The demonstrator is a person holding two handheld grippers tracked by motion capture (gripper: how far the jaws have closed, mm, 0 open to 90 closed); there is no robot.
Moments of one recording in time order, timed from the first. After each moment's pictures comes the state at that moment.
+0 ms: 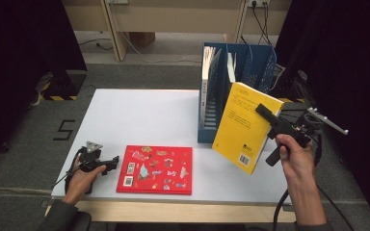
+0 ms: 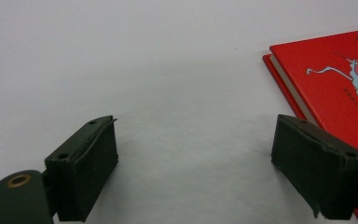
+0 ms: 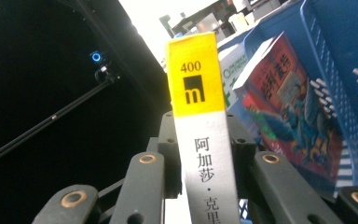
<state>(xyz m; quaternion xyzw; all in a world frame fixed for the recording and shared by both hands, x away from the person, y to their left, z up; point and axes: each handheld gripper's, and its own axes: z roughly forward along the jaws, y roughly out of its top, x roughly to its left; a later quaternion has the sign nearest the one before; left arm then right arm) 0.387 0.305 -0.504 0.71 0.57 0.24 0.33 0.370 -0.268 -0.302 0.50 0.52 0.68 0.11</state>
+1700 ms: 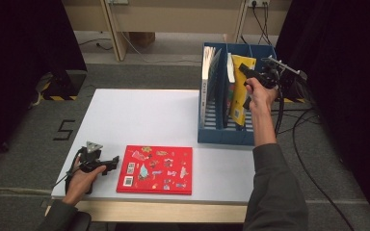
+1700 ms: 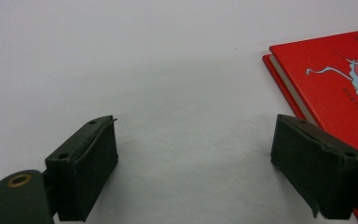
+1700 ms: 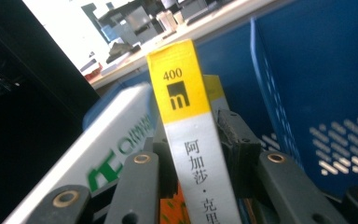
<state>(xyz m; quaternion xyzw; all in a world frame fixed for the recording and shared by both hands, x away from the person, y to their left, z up) 0.386 0.305 -0.504 0.71 0.57 0.24 0.33 0.560 -0.228 -0.302 0.59 0.52 0.59 0.20</state>
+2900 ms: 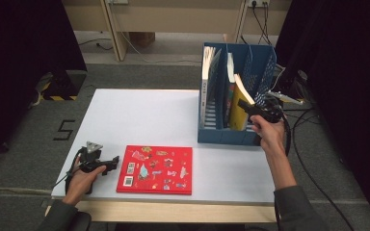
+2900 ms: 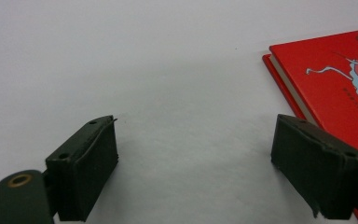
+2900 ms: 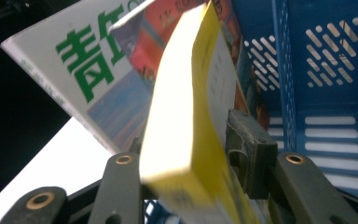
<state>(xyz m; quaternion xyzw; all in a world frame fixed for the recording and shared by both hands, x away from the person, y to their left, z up) 0.386 0.305 -0.504 0.71 0.57 0.24 0.33 0.479 -0.246 -0.356 0.55 0.61 0.55 0.17</state>
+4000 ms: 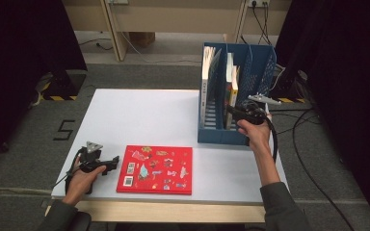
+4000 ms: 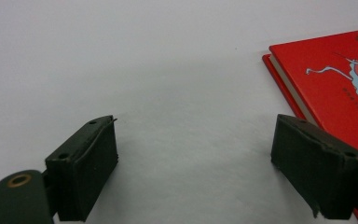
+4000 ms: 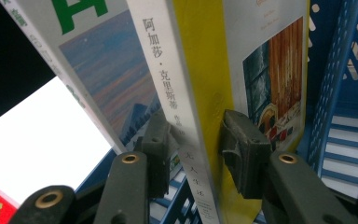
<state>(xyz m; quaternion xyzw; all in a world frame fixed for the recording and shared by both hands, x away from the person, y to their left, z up) 0.386 0.305 -0.504 0.71 0.57 0.24 0.33 0.502 -0.217 -0.389 0.50 0.68 0.51 0.19</state>
